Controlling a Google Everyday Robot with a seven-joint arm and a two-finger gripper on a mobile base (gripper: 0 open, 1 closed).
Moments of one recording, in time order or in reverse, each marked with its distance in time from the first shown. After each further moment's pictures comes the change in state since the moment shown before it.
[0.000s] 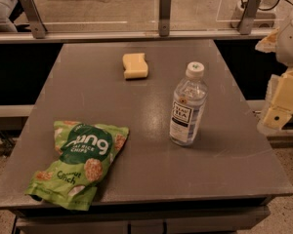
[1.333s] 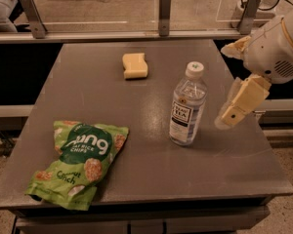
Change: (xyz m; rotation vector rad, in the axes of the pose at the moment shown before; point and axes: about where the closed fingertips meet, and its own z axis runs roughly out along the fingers) arm -0.060 -0.006 0.038 -0.020 -0.344 0.002
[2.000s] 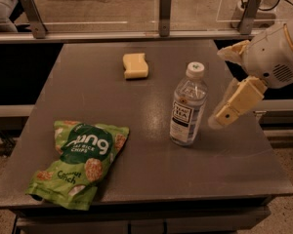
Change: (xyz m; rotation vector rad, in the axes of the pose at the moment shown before) arm -0.010 0.004 0.007 -0.024 -0.132 0.059
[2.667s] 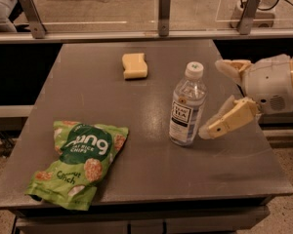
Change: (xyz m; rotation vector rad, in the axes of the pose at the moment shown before) arm 0.007 0.009 0.020 0.044 -0.278 0.049
